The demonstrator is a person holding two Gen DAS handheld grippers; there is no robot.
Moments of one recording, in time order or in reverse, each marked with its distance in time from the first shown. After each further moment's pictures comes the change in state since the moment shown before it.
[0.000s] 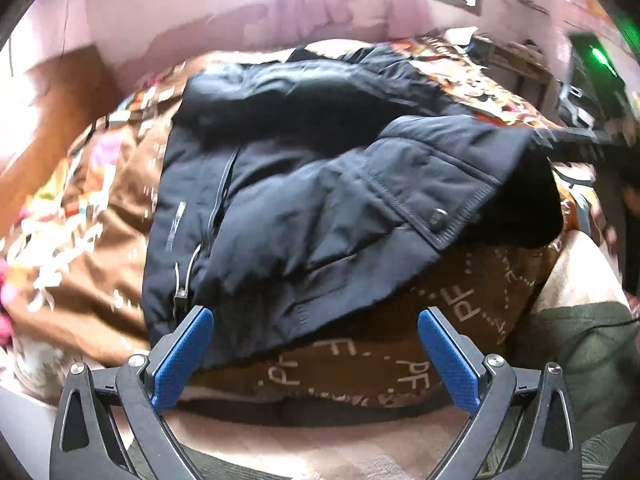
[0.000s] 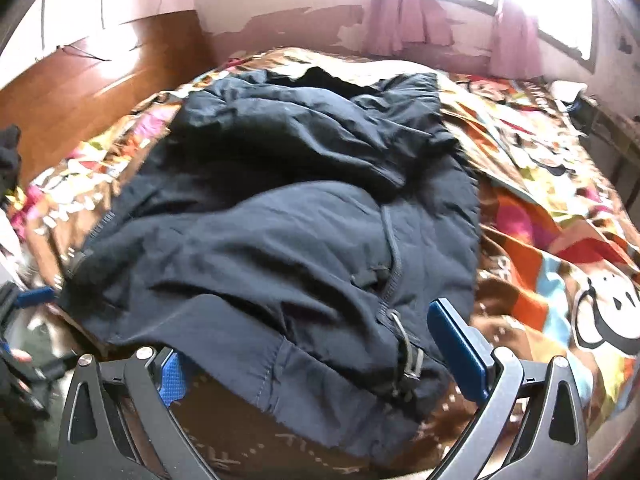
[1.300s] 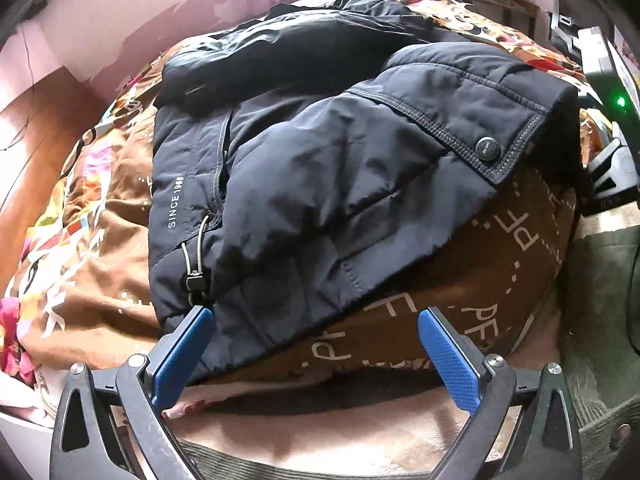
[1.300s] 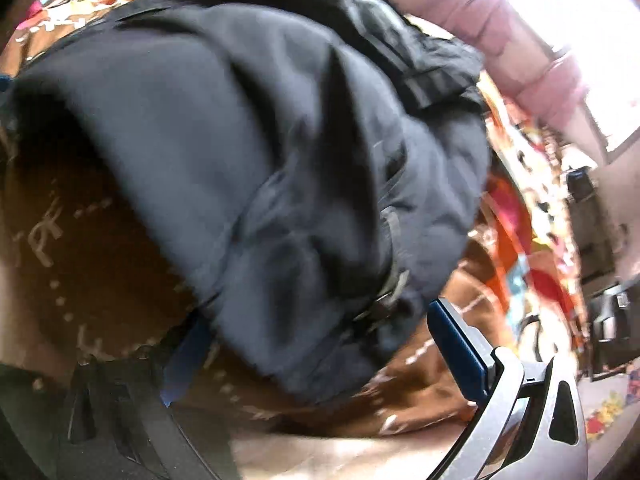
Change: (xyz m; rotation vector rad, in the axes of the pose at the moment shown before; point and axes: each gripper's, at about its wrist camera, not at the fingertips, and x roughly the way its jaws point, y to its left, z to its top) left arm 0.036 0.013 -0.010 0.163 0.156 0.074; right arm 0.050 0.018 -0.064 -0.415 0.207 -0.302
